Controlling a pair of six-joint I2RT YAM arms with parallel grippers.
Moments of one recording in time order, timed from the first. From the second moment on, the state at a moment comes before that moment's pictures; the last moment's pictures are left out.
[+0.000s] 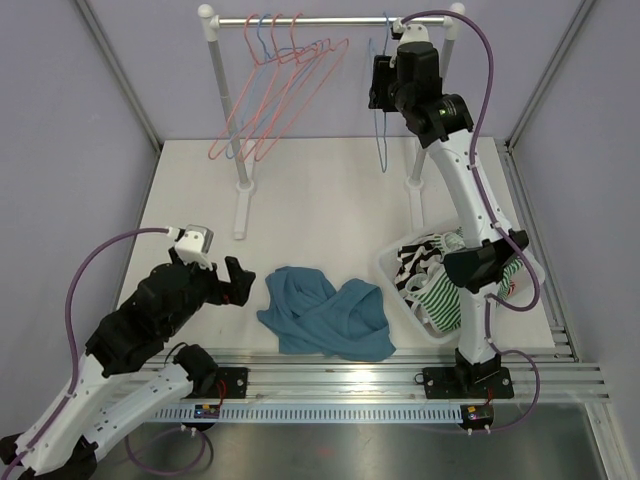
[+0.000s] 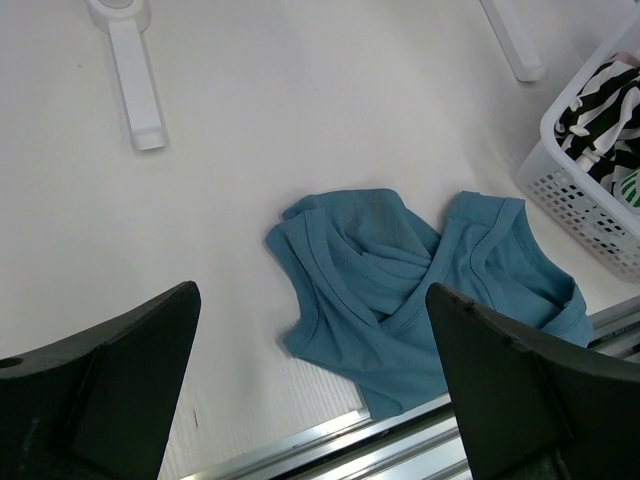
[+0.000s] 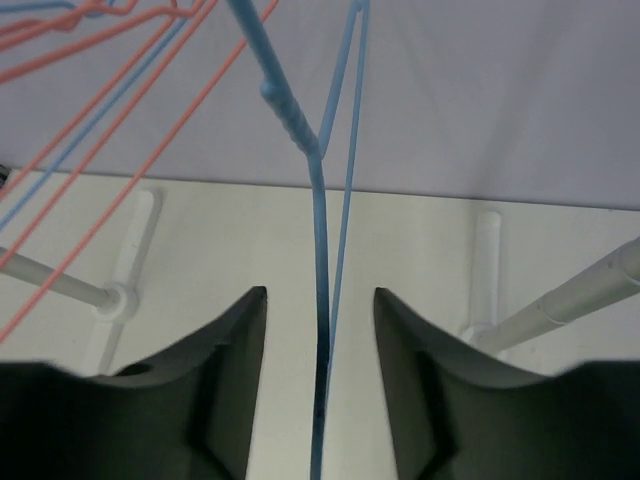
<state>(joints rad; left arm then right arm) -0.73 0.45 0.86 -0.82 -0.28 -0.35 0.42 2.11 2.61 -0.78 0.22 0.20</state>
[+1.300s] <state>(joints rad) -1.23 1.58 0.79 -0.19 -0.35 -0.64 0.41 0.61 1.29 -0.75 -0.34 0.34</state>
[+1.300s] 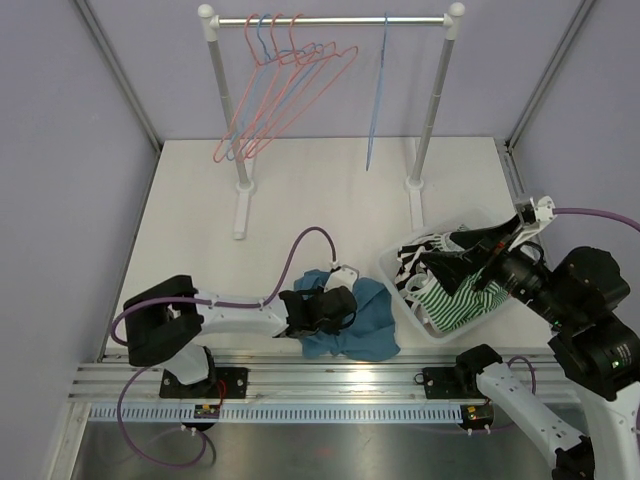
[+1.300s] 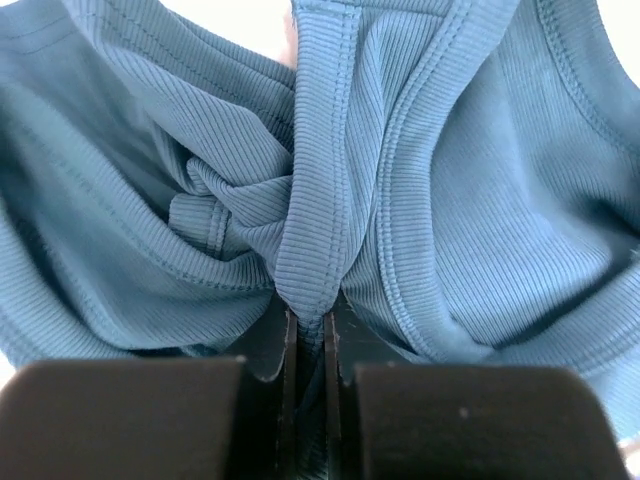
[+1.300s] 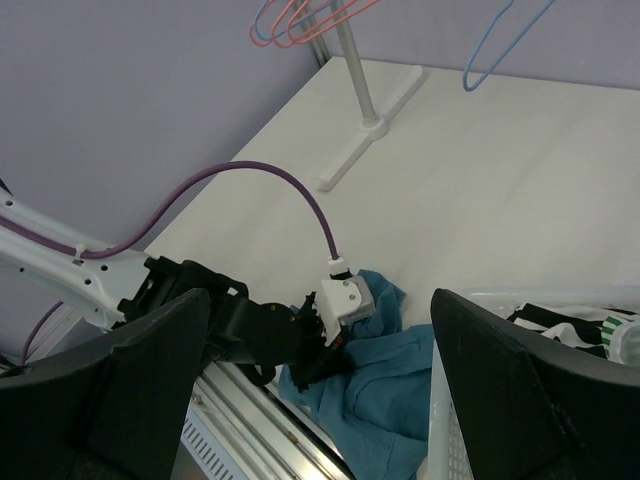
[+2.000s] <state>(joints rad) -1.28 1.37 1.39 -0.46 -0.47 -0.40 0.41 0.53 1.51 -0.95 0.20 0.34</state>
